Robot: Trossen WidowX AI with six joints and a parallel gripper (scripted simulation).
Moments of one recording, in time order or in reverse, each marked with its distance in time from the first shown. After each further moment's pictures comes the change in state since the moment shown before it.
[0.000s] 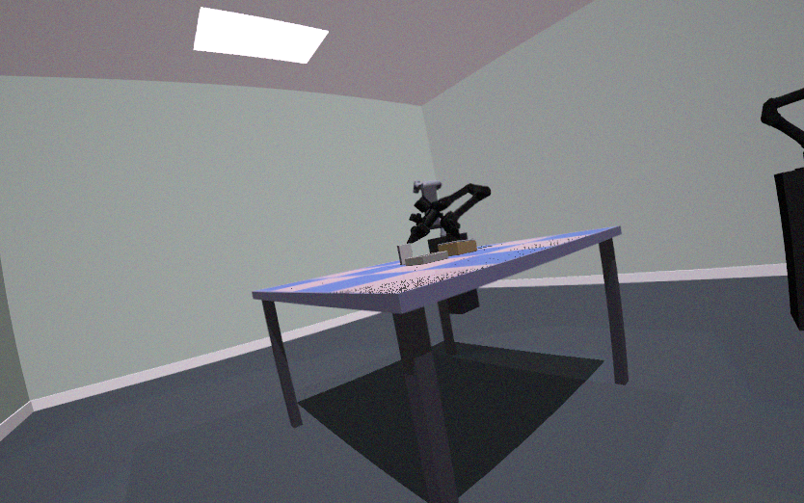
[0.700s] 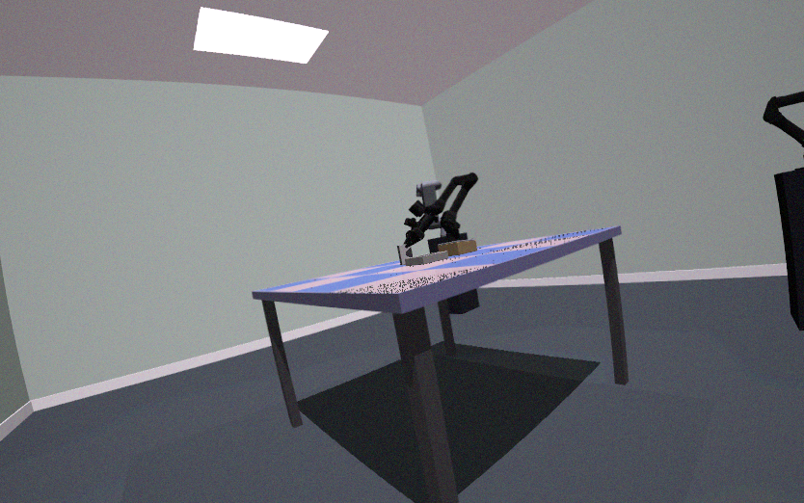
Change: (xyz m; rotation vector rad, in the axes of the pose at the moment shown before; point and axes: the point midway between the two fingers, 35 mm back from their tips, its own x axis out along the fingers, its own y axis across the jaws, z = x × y) arm 0.034 0.000 0.005 0.000 0.002 -0.001
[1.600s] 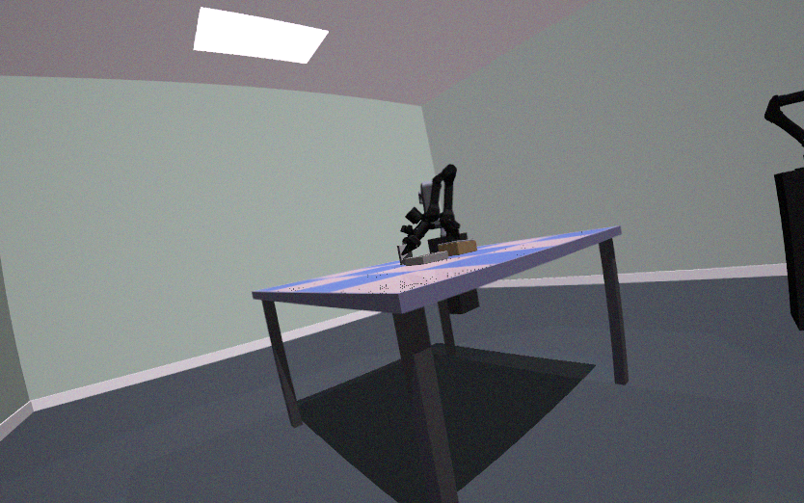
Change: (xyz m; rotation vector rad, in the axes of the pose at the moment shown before) arm 0.038 0.000 -0.010 0.000 0.001 -0.001
